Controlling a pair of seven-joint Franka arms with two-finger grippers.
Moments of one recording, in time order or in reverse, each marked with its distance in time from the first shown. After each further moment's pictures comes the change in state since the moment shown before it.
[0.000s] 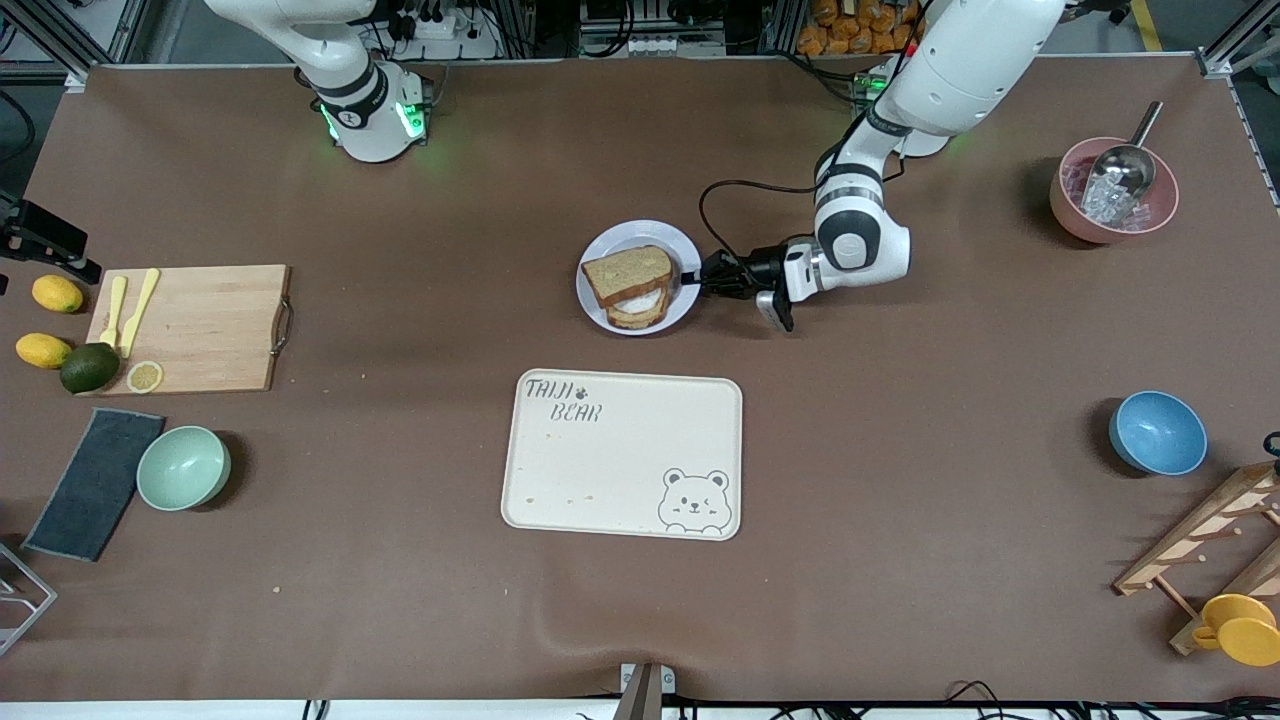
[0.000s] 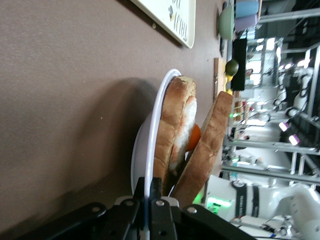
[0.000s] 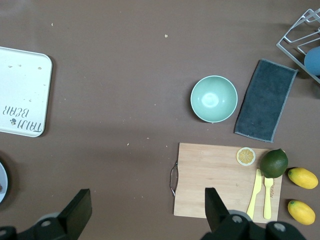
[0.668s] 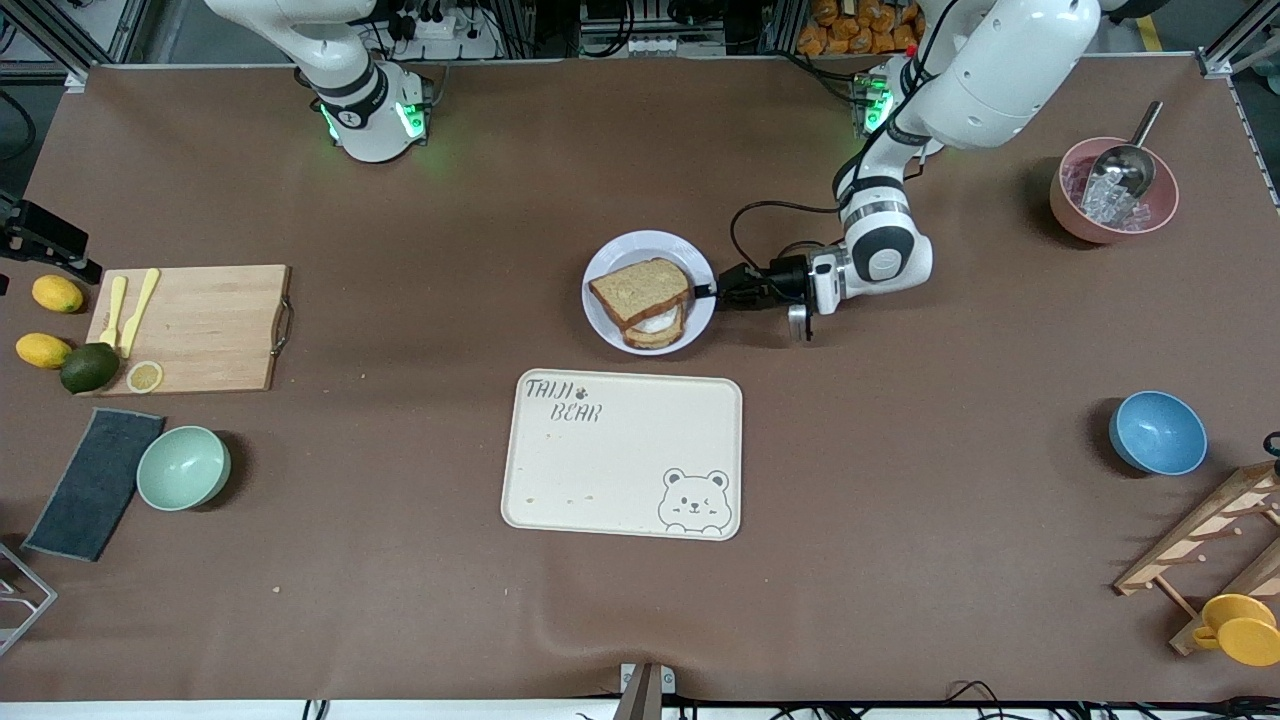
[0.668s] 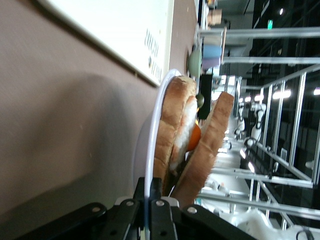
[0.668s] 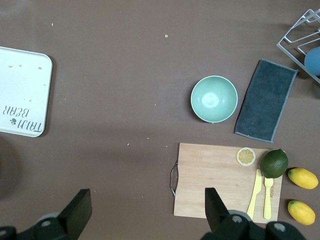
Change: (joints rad) left arm 0.135 0.008 0.000 -0.013 -0.043 -0.133 0.014; right arm 0.000 0.000 0.001 0.000 0.000 0.000 0.000
